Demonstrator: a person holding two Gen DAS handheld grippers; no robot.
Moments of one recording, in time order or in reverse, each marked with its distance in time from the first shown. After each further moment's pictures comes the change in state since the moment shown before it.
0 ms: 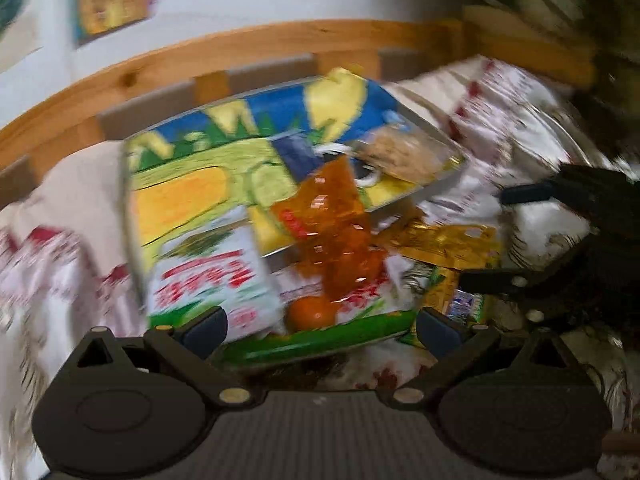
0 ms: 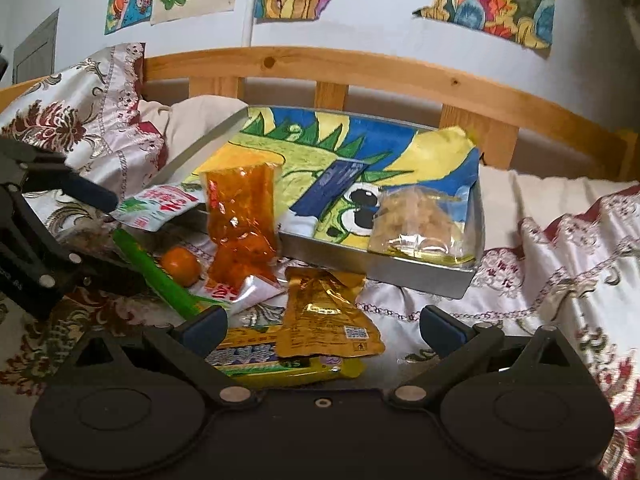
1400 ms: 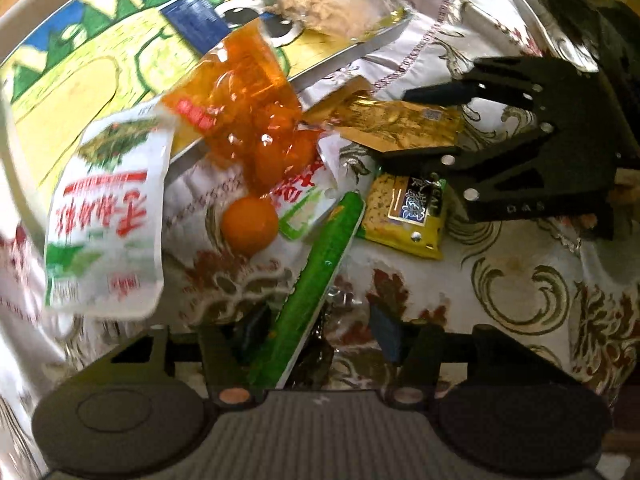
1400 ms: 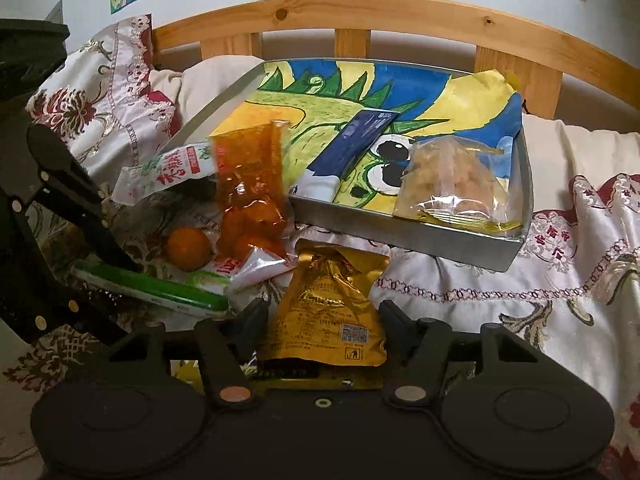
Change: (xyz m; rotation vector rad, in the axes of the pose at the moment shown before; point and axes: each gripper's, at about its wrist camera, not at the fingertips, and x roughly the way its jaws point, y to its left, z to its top) left arm 0.036 0.002 0.014 0.082 0.509 -0.234; right arm 0.027 -0.013 0.008 0.028 0.157 0.135
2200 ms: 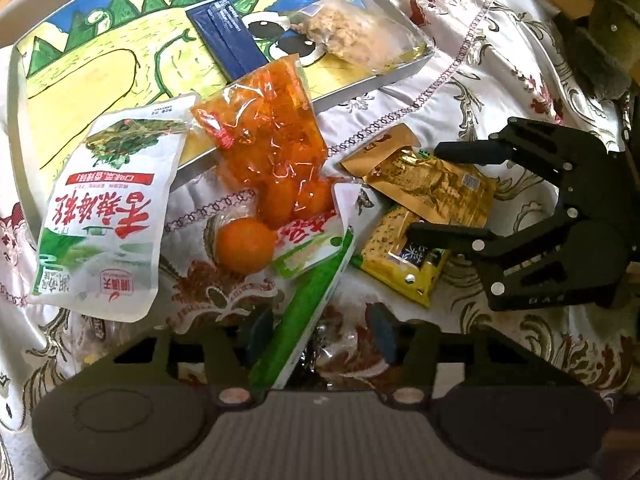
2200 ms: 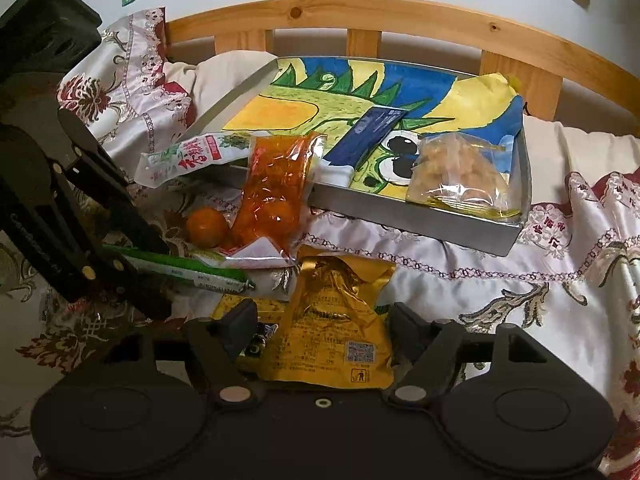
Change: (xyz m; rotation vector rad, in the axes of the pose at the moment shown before) left arm 0.007 0.005 0.011 -0.100 -0.062 -0.035; right arm -0.014 0.011 -0.012 -0.013 0.000 0.000
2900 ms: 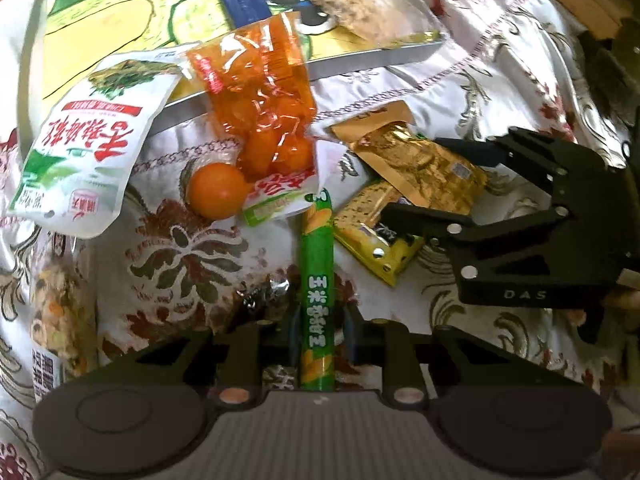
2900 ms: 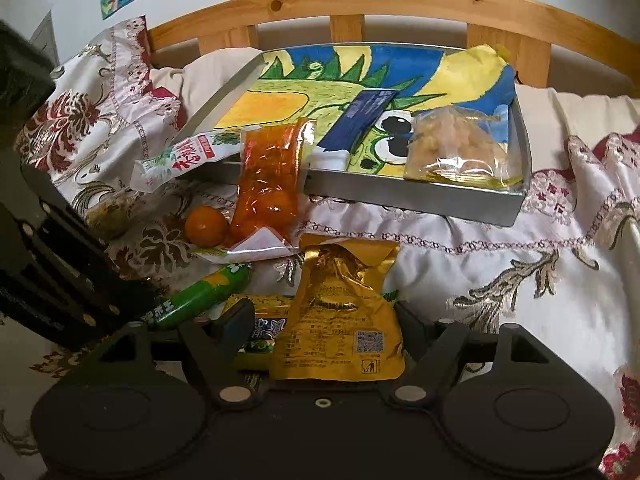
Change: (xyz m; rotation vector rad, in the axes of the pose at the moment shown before) left arm 0.009 -0.019 -0.022 -0.171 0.017 -0.005; right arm 0.004 -0.003 -0.003 0.098 0.032 0.019
